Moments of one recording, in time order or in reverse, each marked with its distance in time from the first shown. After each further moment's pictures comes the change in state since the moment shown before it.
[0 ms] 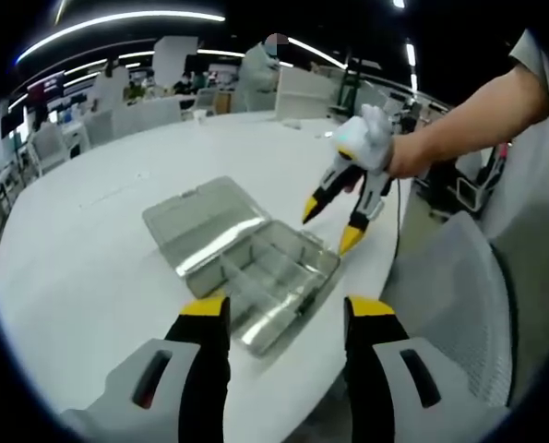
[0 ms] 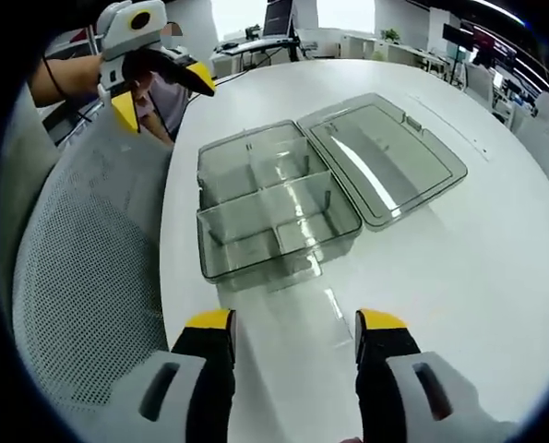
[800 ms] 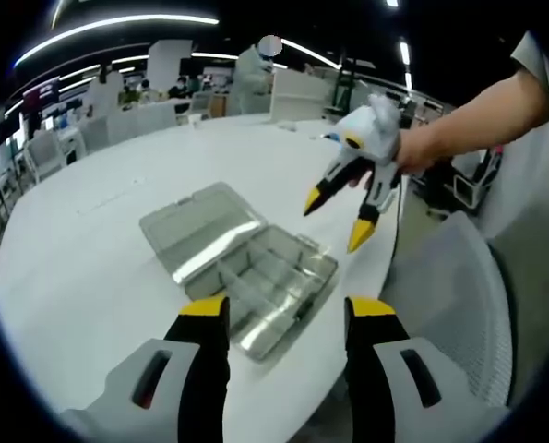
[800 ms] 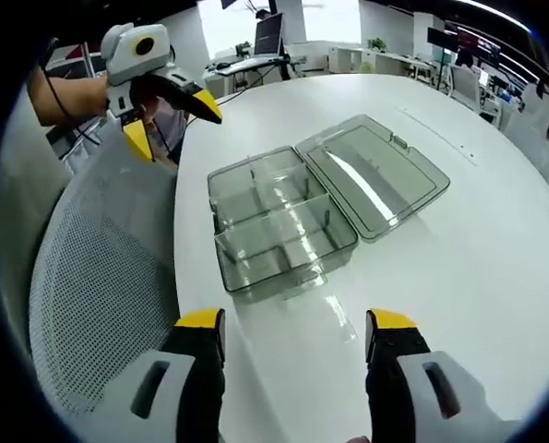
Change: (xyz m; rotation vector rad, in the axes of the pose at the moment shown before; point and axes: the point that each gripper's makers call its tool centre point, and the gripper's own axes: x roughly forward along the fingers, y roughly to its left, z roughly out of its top) left arm 0.001 -0.001 0.005 0.021 -0.008 -0.015; right arm -0.019 0.007 0.013 0.058 -0.077 -0.012
